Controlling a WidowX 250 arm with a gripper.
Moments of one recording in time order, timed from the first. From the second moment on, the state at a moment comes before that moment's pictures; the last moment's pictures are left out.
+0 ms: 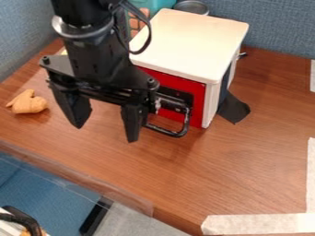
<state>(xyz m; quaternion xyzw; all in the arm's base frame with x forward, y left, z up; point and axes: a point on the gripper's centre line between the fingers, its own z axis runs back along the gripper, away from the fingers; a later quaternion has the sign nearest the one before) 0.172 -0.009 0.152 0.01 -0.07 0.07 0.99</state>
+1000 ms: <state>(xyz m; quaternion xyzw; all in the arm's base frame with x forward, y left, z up) 0.188 -0.008 0.118 0.00 -0.14 0.32 0.94</state>
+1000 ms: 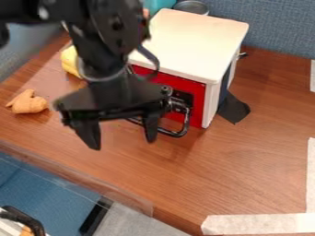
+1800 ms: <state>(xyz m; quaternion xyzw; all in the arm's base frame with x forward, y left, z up) 0.218 -0.001 0.093 -0.04 -0.16 0.53 0.83</state>
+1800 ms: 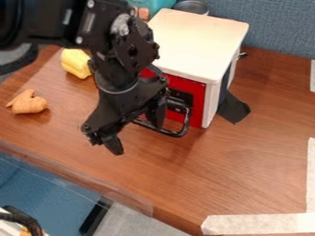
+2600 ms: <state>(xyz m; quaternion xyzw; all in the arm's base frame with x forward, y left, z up) 0.248 0.017 0.069 -0.06 -0.15 0.61 0.78</state>
